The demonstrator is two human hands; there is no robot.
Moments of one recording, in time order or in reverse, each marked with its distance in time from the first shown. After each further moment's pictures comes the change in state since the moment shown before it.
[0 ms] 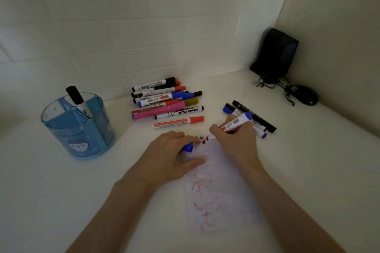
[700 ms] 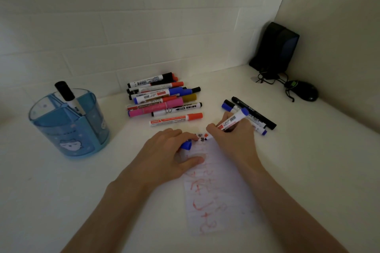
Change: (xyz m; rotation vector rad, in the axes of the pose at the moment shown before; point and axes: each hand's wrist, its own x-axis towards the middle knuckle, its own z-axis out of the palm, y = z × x) left_hand 0.001 -0.003 0.003 0.007 -0.009 -0.017; right_hand 0.001 0.002 0.003 -0.055 -0.028 -0.069
